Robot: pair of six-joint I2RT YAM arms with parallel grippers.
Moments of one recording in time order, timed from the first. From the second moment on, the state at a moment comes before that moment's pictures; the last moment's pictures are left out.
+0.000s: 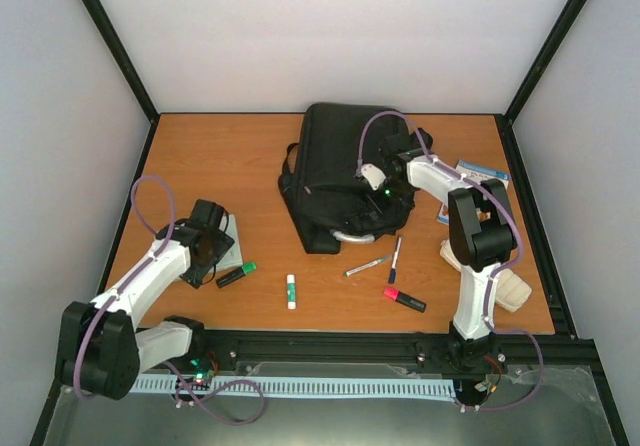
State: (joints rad) left arm -0.23 1.12 0.64 -0.82 -0.24 -1.21; right arm 0.35 1.99 1.43 -0.79 -0.34 -0.37
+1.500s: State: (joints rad) left arm 0.04 1.85 1.15 -0.46 -0.04 -0.71; right arm 0.33 1.91 1.60 -0.90 -0.47 -0.39
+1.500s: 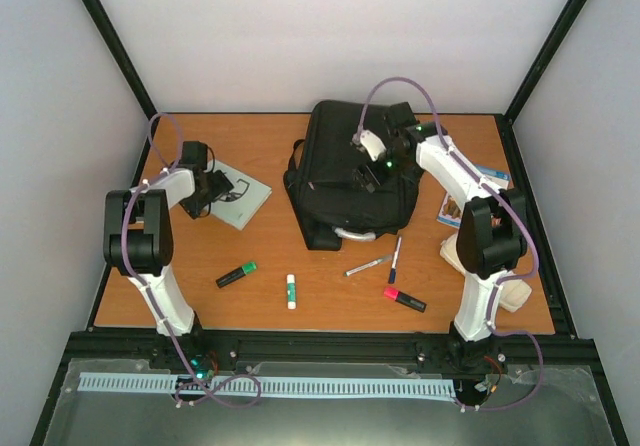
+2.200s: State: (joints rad) left arm 0.07 2.19 1.93 -0.77 -0.10 -0.52; right arm 0.46 1.95 1.63 -0.95 -0.53 -0.36
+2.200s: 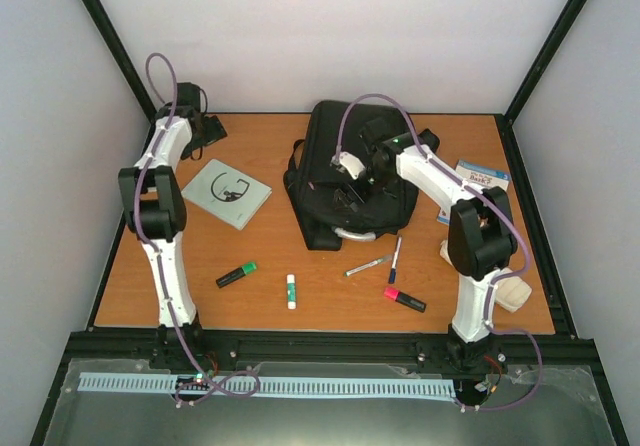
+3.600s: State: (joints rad) left arm -0.13 2.15 1.64 -0.72 0.18 -0.30; right arm 0.46 1.84 1.45 -0.89 -0.55 -0.38
